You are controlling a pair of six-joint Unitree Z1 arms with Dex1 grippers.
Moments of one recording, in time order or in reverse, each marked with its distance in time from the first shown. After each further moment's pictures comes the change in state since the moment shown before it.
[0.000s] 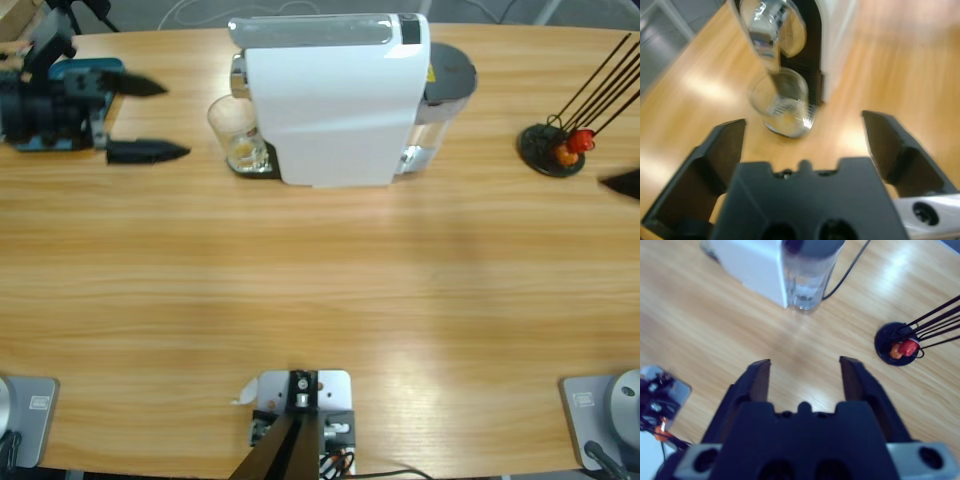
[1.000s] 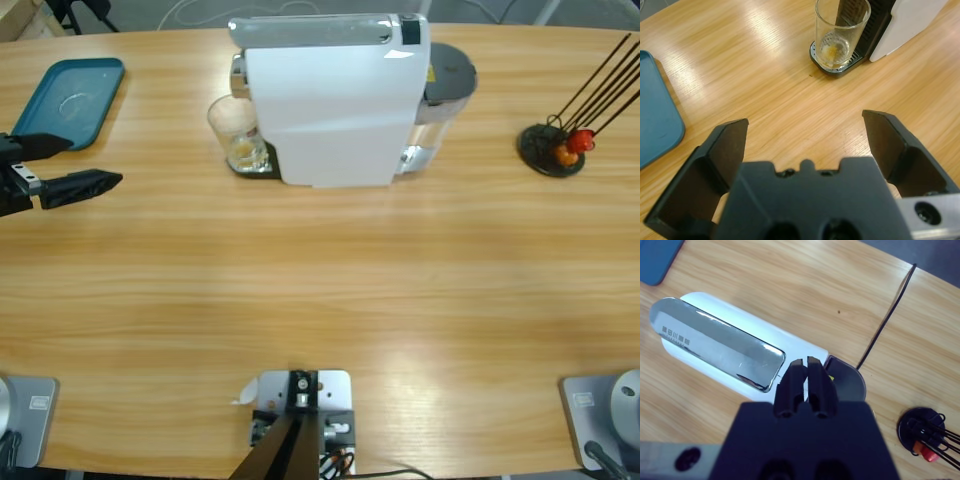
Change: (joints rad) arm 0 -0.120 -0.355 0.209 0.070 0.483 -0.445; arm 1 -0.327 0.722 -0.774 0.072 0.287 -0.145
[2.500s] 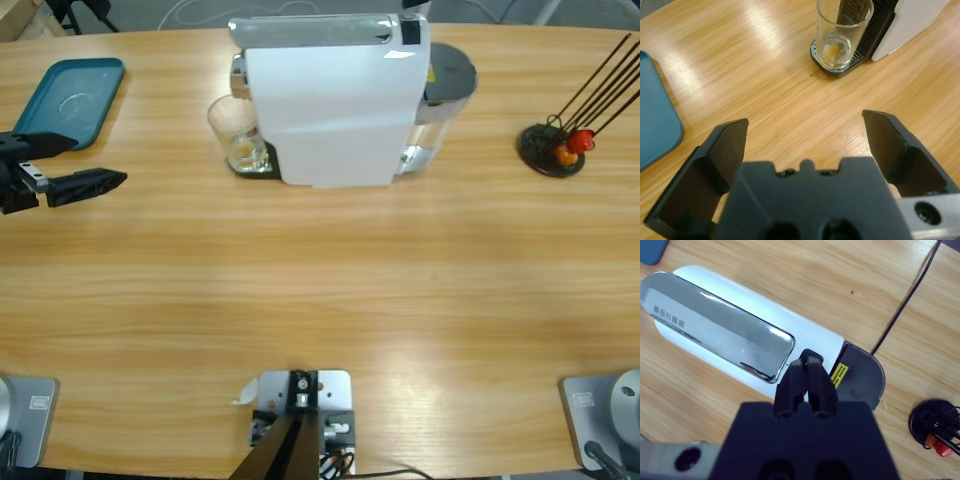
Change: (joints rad) arm 0 0.000 0.025 0.000 -0.018 0.000 0.005; arm 1 0.005 0.040 -0.022 0.059 0.044 0.012
